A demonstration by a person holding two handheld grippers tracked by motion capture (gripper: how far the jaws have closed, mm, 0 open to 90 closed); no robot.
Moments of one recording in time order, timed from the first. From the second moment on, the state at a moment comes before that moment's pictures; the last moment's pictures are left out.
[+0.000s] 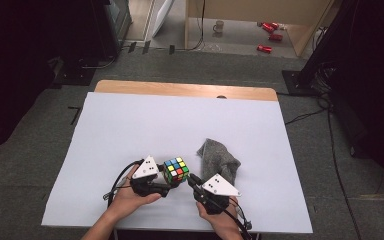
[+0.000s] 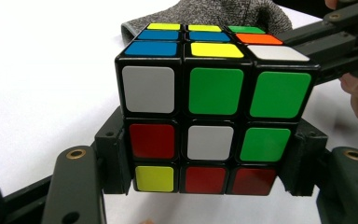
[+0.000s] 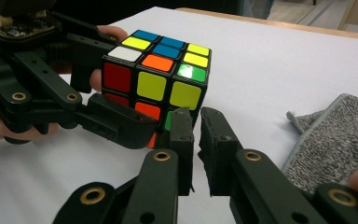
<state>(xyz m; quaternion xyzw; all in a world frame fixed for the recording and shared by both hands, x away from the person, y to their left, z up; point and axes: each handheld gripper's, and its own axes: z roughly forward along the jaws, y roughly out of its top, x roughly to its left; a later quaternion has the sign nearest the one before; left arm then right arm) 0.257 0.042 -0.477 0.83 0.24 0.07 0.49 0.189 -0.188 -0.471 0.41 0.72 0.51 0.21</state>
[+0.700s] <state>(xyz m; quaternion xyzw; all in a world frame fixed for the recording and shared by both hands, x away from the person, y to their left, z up) 0.260 0.040 -0.493 0.85 0.24 0.08 0.46 0.196 -0.202 -0.471 0.44 0.71 0.50 0.22</state>
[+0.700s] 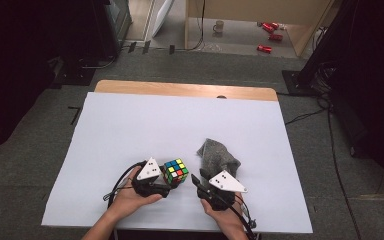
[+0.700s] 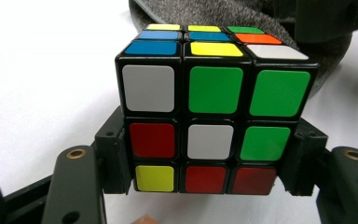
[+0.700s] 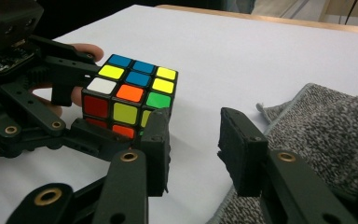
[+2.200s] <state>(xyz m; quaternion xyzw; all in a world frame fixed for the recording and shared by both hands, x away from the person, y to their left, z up) 0.258 0.049 -0.495 0.85 0.27 0.06 0.44 0.203 -0.212 -0.471 0.43 0.73 0.50 0.17</state>
